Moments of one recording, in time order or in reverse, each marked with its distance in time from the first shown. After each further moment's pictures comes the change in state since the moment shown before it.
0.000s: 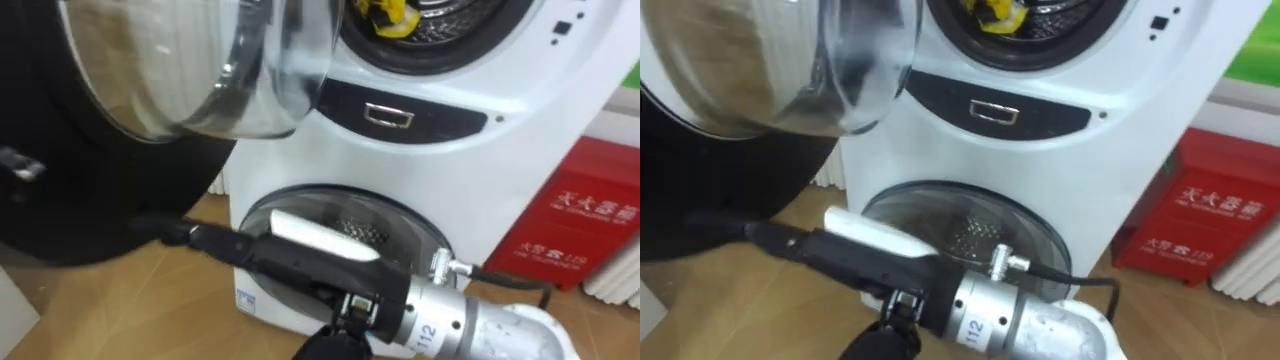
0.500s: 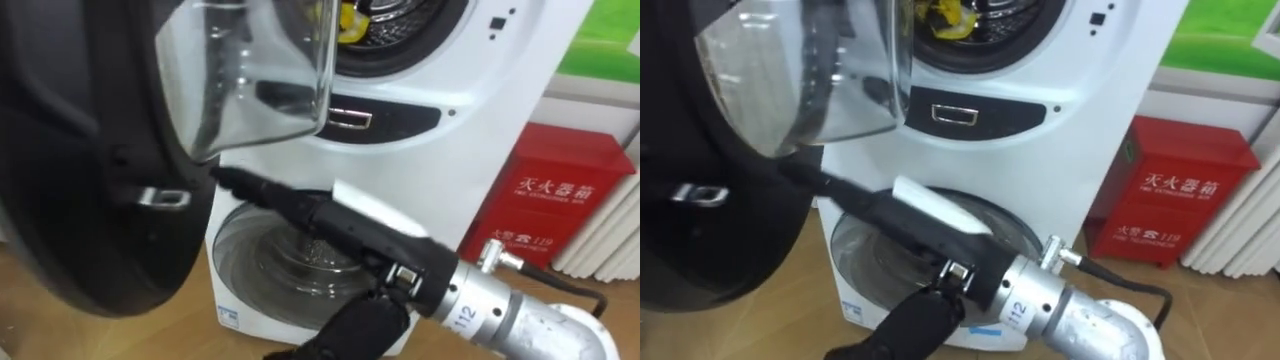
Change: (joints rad) left arm 0.007 -0.033 0.004 0.037 0.002 0.001 0.001; right arm 0.089 0.011 -0.154 -0.012 -0.057 -0.001 -0.033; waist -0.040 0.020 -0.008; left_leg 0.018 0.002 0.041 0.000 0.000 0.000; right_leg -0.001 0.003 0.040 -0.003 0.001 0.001
